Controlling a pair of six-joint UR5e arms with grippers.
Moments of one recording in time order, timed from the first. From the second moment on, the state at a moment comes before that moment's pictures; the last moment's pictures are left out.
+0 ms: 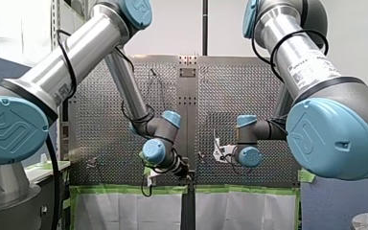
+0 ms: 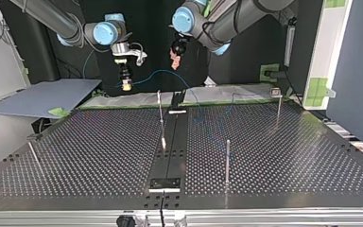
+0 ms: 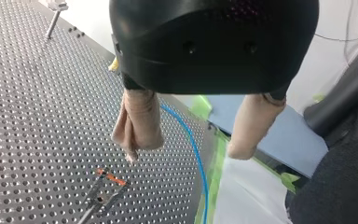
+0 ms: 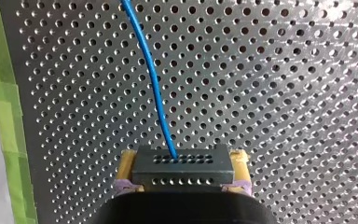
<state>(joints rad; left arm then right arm) -0.70 -2.27 -1.94 -2.55 -1.79 -2.08 2.03 -0.83 1.88 -0.95 1.59 1.55</state>
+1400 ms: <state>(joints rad) -0.74 -2.46 -1.76 -2.21 -1.91 -2.20 2.07 -0.83 1.86 -0.96 1.58 1.59</state>
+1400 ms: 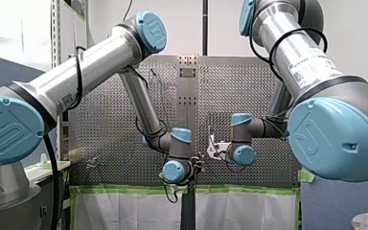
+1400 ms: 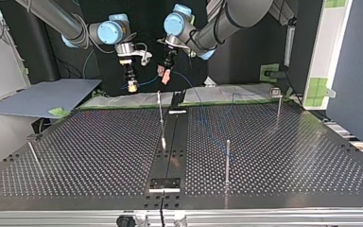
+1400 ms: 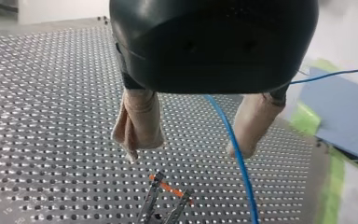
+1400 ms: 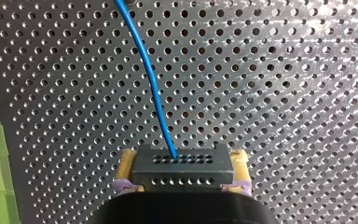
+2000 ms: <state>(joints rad) -0.74 -2.56 -1.70 -2.06 -2.01 -2.20 2.05 -0.83 1.86 -0.93 1.57 1.59</state>
